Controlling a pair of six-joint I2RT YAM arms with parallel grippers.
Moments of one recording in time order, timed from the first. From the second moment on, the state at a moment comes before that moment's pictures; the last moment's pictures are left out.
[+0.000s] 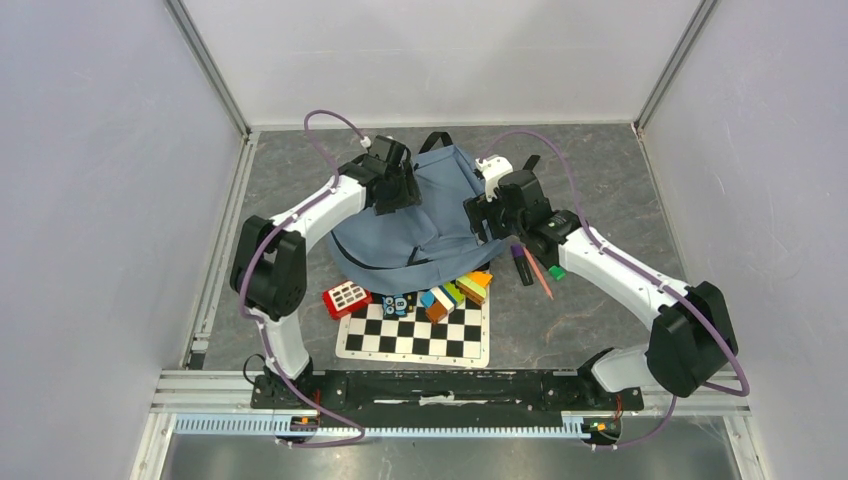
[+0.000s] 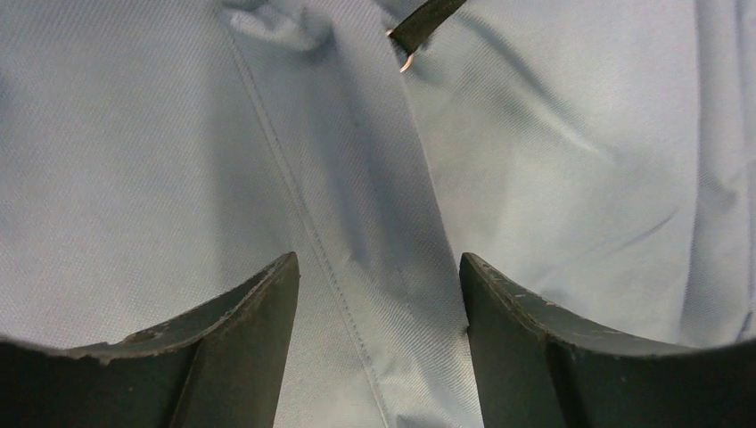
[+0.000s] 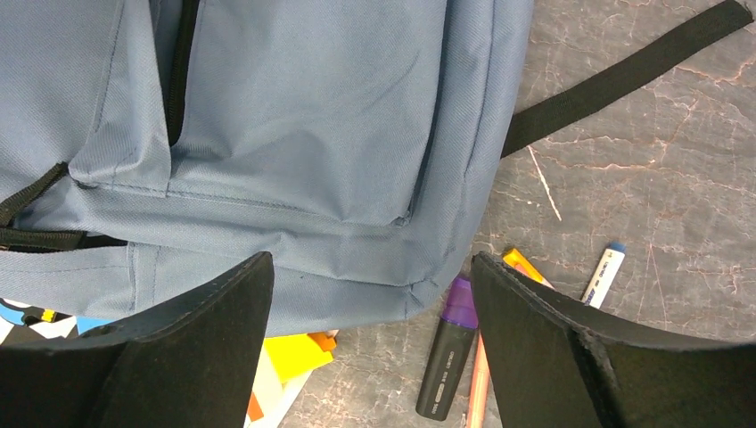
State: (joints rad) left arm -0.47 1.87 1.47 -0.52 -0.07 -0.65; right arm 0.58 1.39 1.03 -0.29 0.09 0.02
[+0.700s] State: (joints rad) left arm -0.46 1.70 1.20 -0.43 -0.07 -0.65; right arm 0.59 1.50 1.08 -0.29 0.03 0.02
